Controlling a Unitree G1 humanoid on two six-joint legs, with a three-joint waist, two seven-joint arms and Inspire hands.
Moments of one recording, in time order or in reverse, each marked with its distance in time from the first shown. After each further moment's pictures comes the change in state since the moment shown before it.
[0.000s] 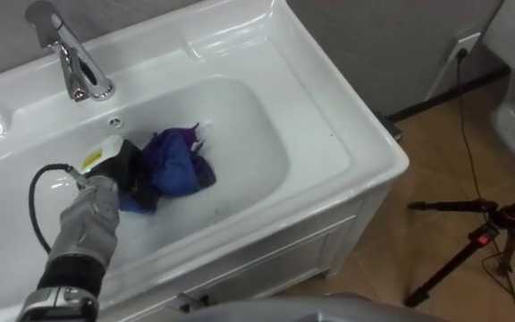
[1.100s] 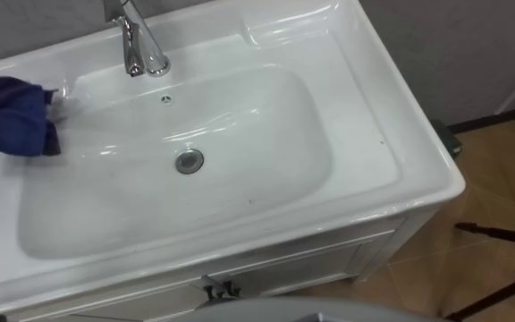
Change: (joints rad) left arm 0.000 0.294 0.266 -0.200 0.211 0.003 0.204; right arm 0.020 -0.079 -0.102 -0.028 0.017 -0.084 -0.022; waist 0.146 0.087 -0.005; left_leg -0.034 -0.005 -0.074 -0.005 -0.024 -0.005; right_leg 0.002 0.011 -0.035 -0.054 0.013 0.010
